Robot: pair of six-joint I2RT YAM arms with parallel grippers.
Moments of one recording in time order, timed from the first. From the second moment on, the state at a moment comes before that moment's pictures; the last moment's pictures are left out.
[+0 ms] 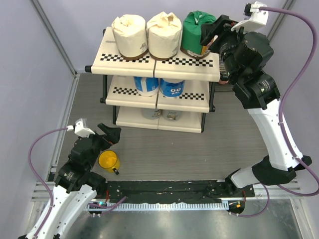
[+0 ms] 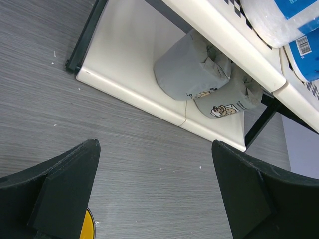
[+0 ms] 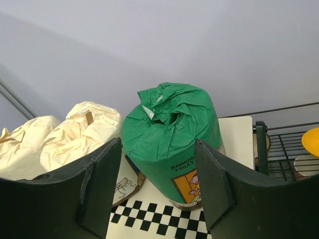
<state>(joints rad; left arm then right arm) -0.46 0.31 0.55 -0.54 -0.28 -0.76 0.57 1.45 2.08 -0.41 0.44 0.28</state>
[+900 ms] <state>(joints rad) -0.46 0.39 0.61 -0.54 -0.27 -0.73 0.53 1.22 1.80 -0.34 0.58 0.29</state>
